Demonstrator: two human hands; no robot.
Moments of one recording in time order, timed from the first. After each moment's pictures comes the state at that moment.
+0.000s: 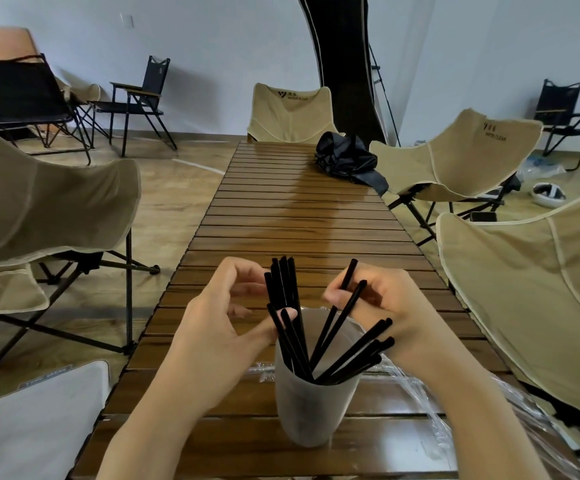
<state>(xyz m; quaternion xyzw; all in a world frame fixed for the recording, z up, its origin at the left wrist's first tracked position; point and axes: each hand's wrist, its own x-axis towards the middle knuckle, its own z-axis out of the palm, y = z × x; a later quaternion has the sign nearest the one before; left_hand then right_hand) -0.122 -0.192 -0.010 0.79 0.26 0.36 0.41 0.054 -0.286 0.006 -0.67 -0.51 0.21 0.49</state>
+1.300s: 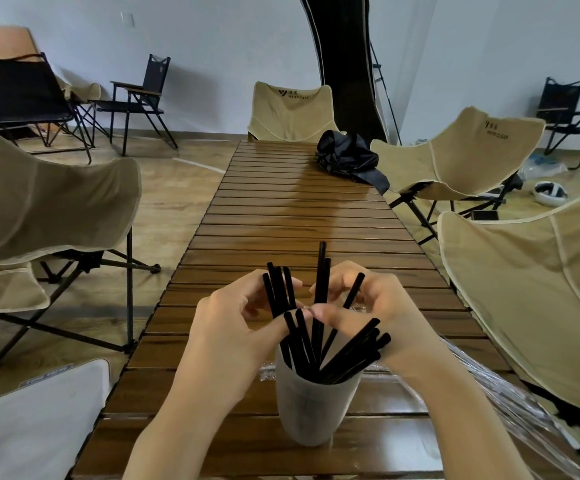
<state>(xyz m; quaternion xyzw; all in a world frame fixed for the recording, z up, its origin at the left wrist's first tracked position) -0.112 -0.201 -0.010 0.81 0.28 0.35 0.38 0.049 -0.282 -0.002 -0.64 -0.52 0.25 0.51</state>
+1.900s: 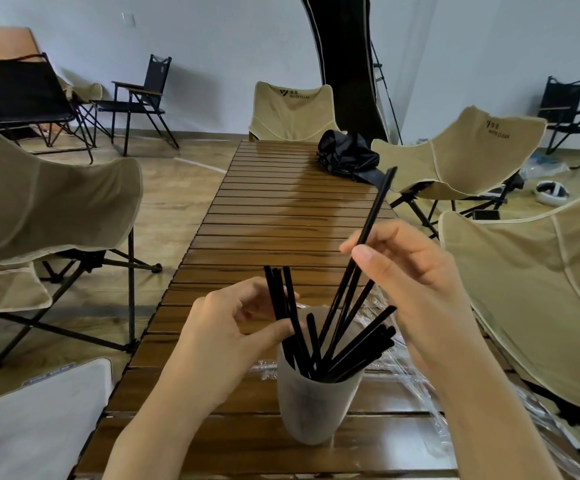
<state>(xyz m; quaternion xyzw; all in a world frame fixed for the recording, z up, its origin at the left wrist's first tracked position) -0.123 -0.196 -0.008 0.83 0.25 0.32 0.38 0.050 -0.296 0.022 -0.54 -0.52 0.17 0.64</state>
